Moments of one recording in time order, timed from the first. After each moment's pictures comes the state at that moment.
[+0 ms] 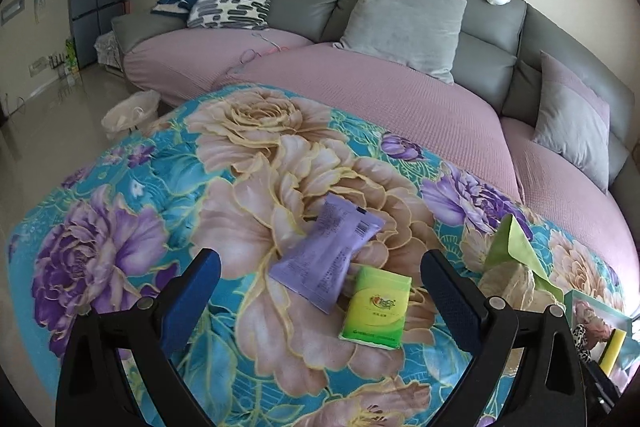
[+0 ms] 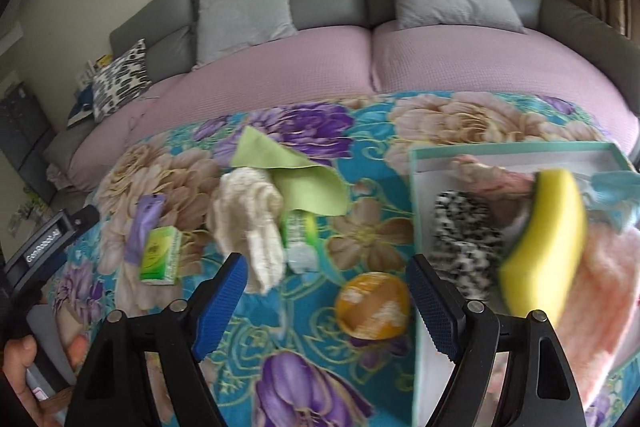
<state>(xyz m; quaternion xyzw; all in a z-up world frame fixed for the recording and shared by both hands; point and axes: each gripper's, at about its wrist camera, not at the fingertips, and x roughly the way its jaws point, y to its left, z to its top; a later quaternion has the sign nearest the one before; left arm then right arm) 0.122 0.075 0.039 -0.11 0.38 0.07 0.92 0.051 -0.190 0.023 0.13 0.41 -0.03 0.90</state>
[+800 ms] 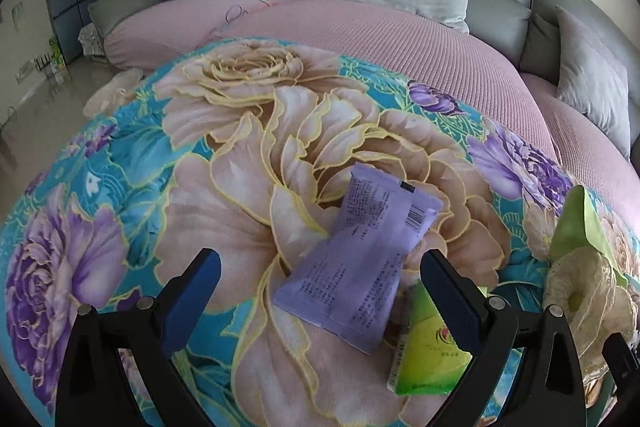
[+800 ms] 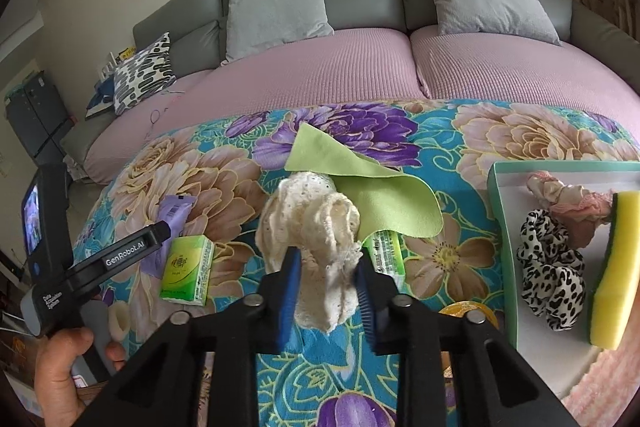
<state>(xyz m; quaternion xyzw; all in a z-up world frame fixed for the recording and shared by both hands) 0.182 0.092 -0.026 -0.07 0.45 0.06 0.89 0.083 -0.151 0.009 0.13 0.40 0.01 0.91</state>
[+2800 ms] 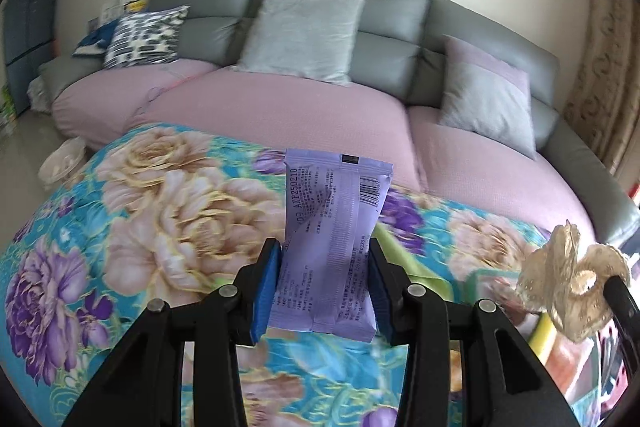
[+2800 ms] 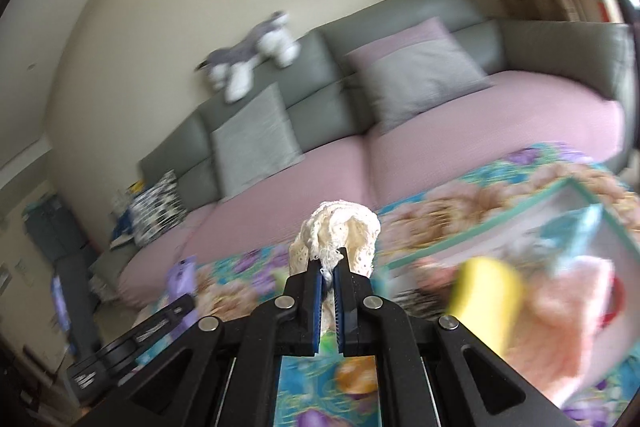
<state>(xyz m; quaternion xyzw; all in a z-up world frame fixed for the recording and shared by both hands) 0.105 -0.031 0.087 -0.06 0.35 -0.07 0.93 -0.025 -0.280 0.101 0.26 0.21 -0.05 0.94</state>
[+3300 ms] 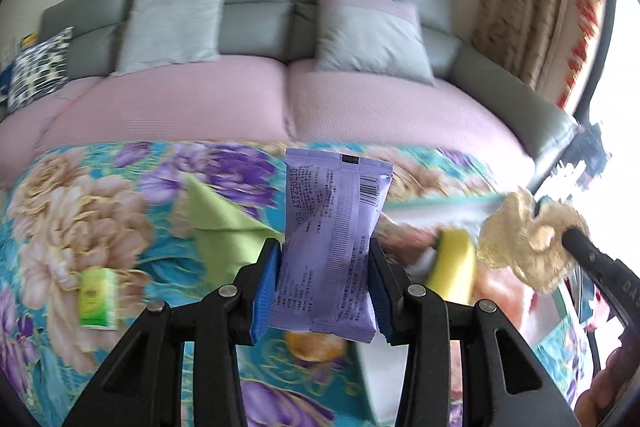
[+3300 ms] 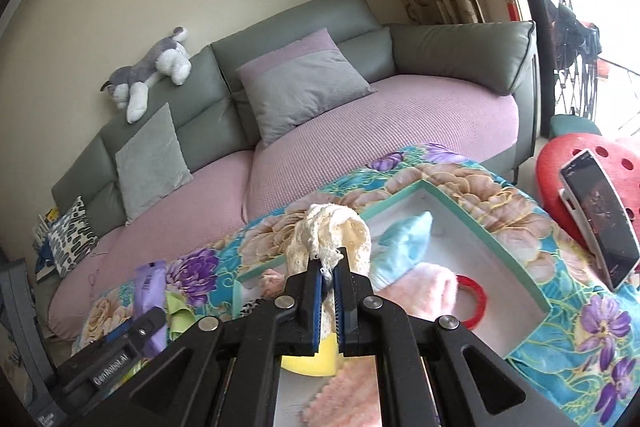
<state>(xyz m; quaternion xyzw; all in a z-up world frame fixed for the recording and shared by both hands) 0.069 -0.158 0.072 0.02 0.38 -0.24 0.89 -0.068 -0.357 0.092 0.25 0.24 -0.21 0.91</state>
